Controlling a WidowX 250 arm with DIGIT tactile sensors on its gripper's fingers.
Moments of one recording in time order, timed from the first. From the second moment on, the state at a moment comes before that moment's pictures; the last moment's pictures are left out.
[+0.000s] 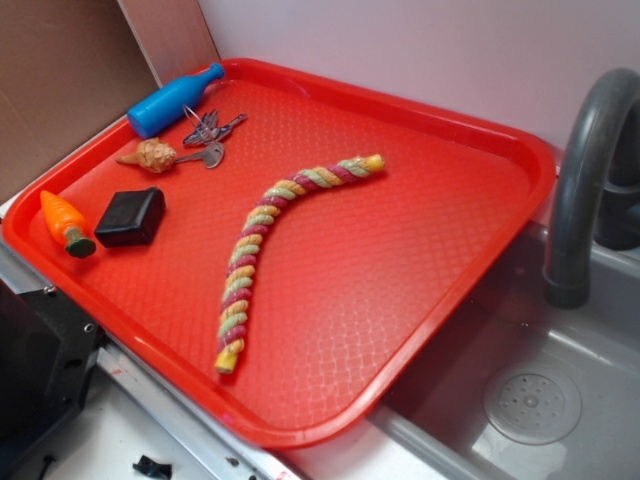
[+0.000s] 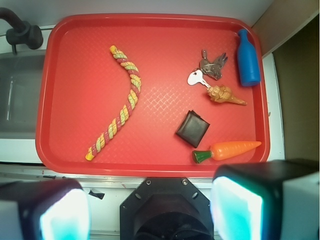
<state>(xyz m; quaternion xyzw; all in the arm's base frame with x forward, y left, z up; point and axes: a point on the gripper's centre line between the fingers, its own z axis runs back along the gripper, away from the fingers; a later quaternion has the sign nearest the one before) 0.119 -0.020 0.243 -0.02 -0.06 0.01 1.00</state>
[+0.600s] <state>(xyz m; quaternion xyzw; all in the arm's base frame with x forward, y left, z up) 0.135 -0.001 0.230 -0.01 -0.06 -0.09 0.99</state>
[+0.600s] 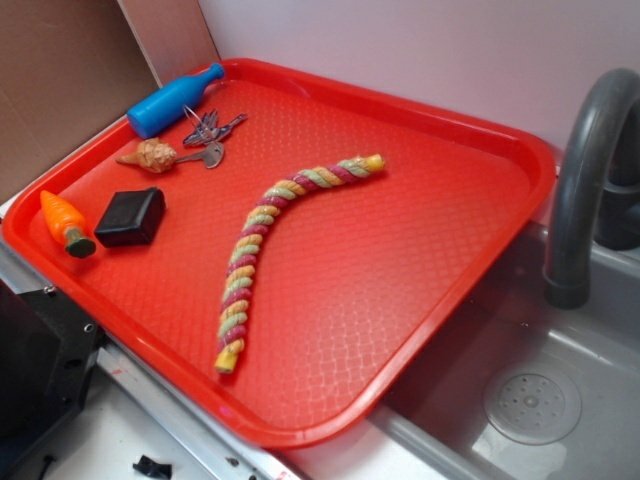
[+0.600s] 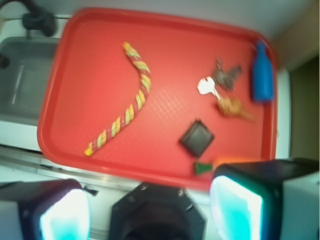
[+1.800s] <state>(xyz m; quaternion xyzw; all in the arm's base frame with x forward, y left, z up) 0.223 0.098 0.114 0.00 -0.05 -0.36 0.93</state>
